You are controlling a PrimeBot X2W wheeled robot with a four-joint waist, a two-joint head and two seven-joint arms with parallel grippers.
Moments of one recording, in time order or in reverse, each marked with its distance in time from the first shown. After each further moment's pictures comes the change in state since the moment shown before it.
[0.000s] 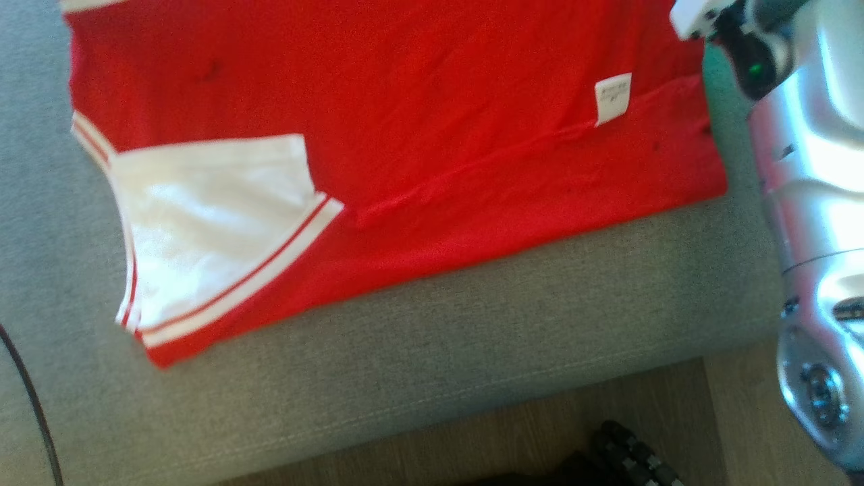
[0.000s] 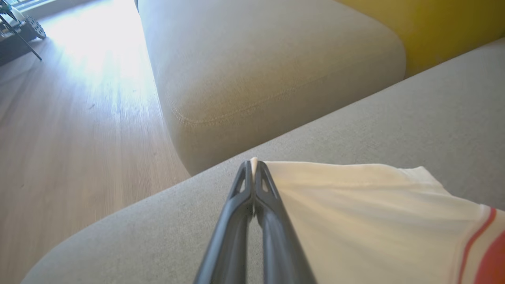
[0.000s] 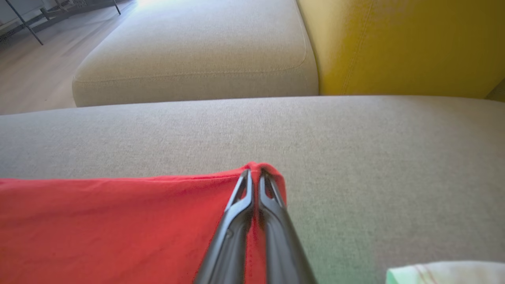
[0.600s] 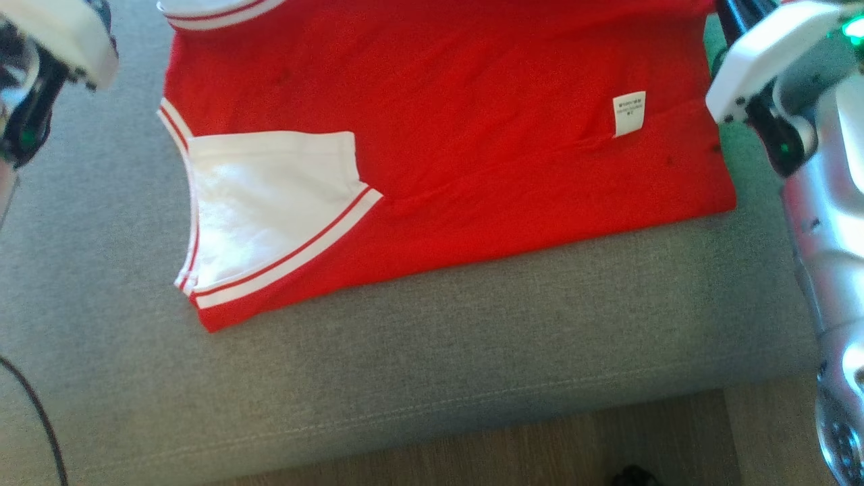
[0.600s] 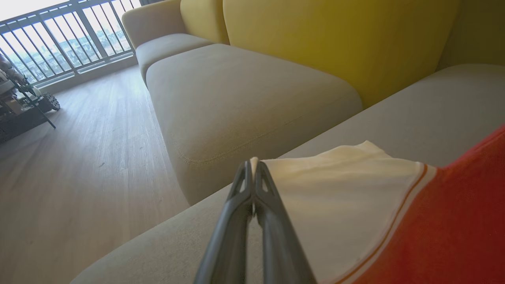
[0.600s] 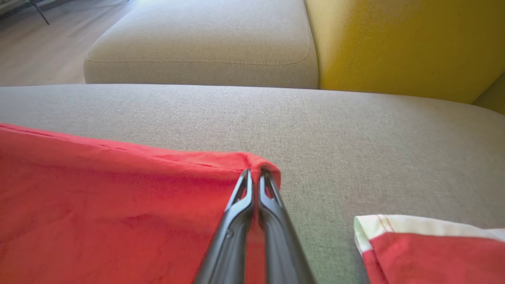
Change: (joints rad) left arm 0.214 0.059 -0.083 -0.191 -0.037 0.002 -0.260; right arm 0.178 -0.116 0.085 -0.067 0.055 0.000 0.010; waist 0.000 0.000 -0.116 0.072
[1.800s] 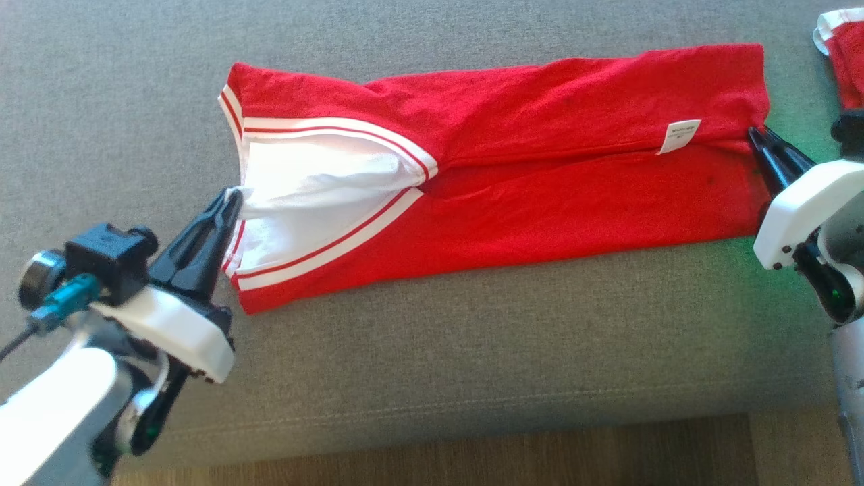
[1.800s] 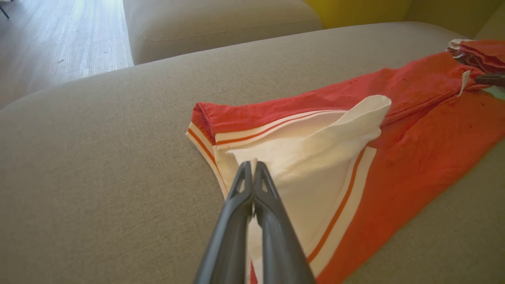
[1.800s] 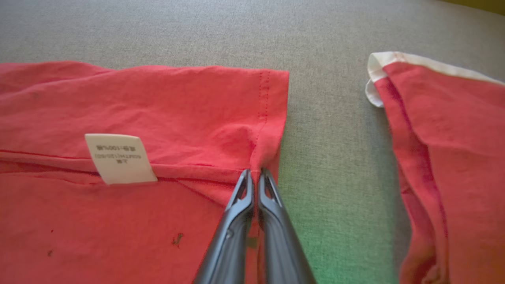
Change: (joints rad) left arm 0.711 0.224 -0.030 -0.770 -0.146 0.393 -0.007; right arm 0.525 -0.083 -0.140 -0.548 0.042 0.000 0.296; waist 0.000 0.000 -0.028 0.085
